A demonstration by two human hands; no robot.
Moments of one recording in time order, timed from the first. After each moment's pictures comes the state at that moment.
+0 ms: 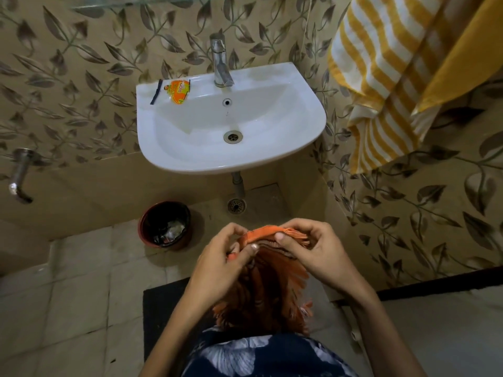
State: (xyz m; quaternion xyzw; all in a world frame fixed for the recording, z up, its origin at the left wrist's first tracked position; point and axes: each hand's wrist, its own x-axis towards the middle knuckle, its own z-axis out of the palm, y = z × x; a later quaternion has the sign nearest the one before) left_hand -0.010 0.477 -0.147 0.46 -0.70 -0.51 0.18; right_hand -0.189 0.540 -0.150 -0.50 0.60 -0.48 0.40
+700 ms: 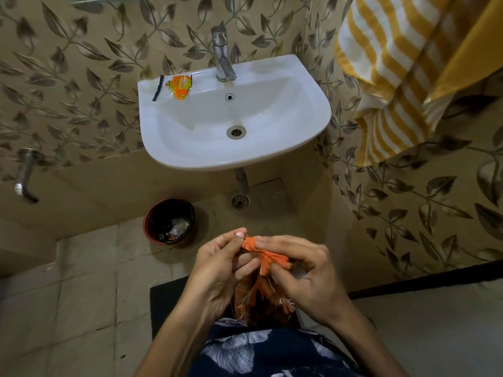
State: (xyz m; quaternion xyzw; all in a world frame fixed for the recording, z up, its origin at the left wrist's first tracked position) left_hand -0.014 0.481 -0.133 0.51 -0.20 -0.78 0.30; right_hand -0.142 0.559 -0.149 -0.58 0.56 -0.52 0.28
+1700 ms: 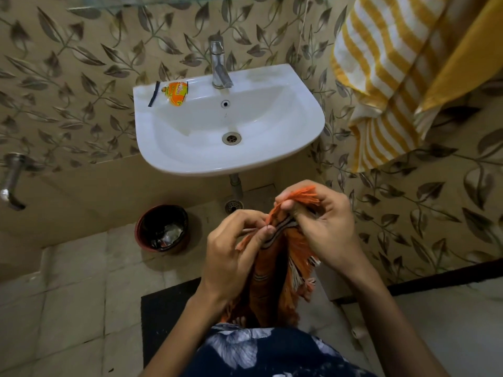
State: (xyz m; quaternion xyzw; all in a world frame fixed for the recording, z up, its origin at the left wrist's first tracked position) left_hand -0.019 0.468 -0.147 0.27 -0.75 -0.39 0.46; right_hand -0.167 0.514 -0.105 -0.54 0.54 -0.60 0.24
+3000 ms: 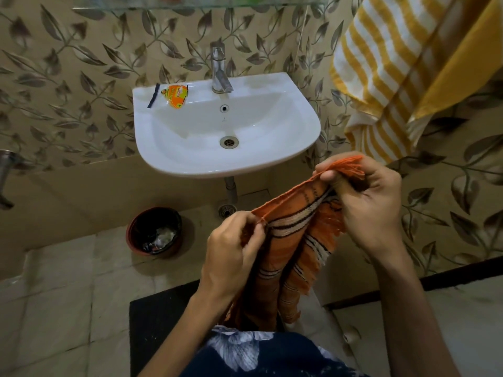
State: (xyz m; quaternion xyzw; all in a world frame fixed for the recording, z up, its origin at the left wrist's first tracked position) left_hand -0.015 0.467 -0.155 0.36 -0.78 -0.30 0.41; right_hand -0.181 0.522 -0.061 -0.53 0.57 -0.62 0.15
